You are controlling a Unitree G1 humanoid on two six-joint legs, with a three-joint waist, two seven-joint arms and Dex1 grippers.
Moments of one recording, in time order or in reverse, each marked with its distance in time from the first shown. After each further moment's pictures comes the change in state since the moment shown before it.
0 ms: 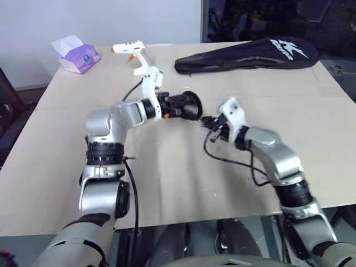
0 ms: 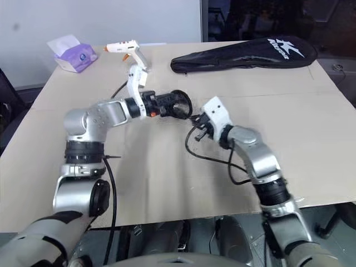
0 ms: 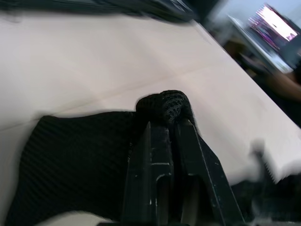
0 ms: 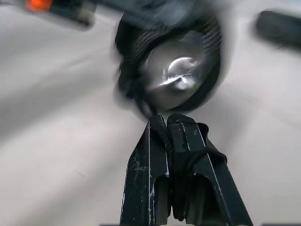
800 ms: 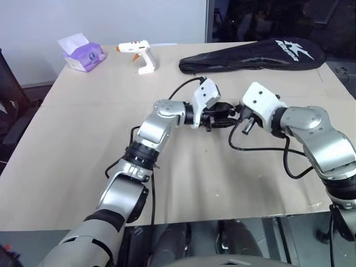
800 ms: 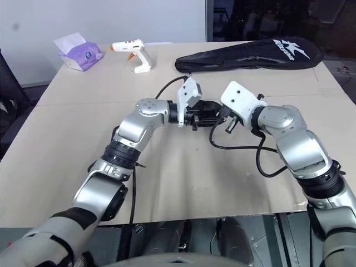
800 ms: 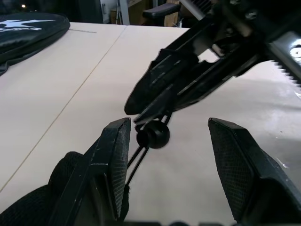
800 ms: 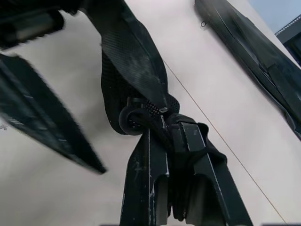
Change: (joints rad) left arm -0.076 -0.144 -0.363 0.123 0.315 -0.627 -0.288; right arm -0.124 -0.342 0.078 -0.181 -0.092 0.221 0.060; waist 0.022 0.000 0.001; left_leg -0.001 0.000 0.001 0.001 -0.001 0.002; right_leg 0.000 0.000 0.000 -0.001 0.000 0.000
